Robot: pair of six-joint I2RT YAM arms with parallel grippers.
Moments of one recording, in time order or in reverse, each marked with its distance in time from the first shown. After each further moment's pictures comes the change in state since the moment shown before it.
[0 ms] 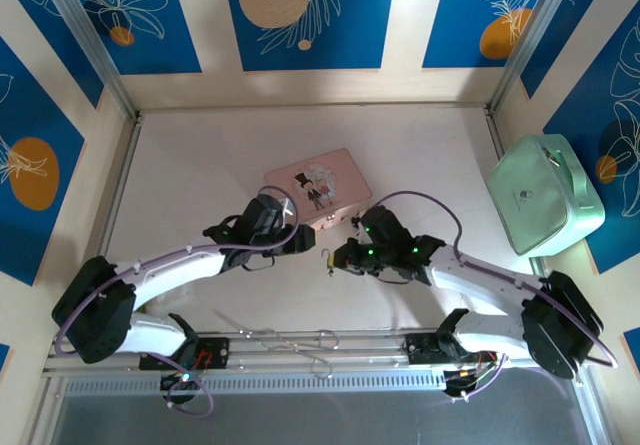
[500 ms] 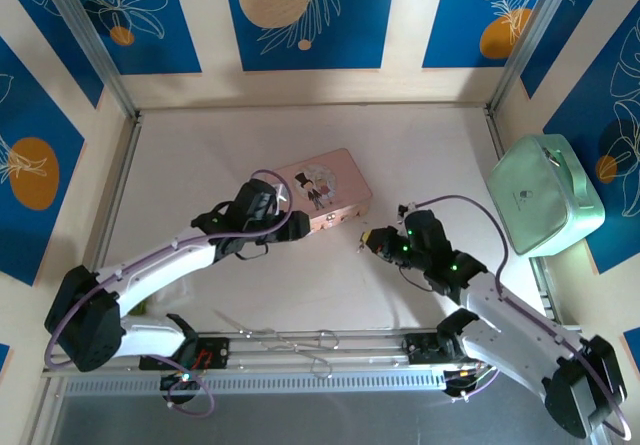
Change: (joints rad) left arm 0.037 -0.047 0.150 -0.206 -0.046 0.089; right arm -0.206 -0.342 -0.146 -0.012 0.153 0.023
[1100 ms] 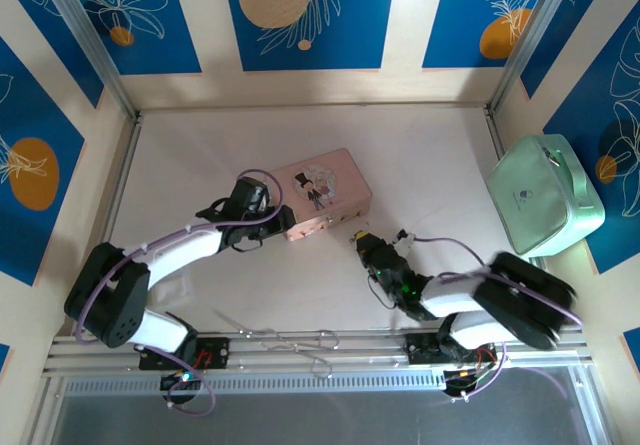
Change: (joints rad) left arm 0.164 0.143 -0.060 0.084 -0.011 -0.058; right arm 0.301 0.411 -0.299 0.929 0.696 0.528
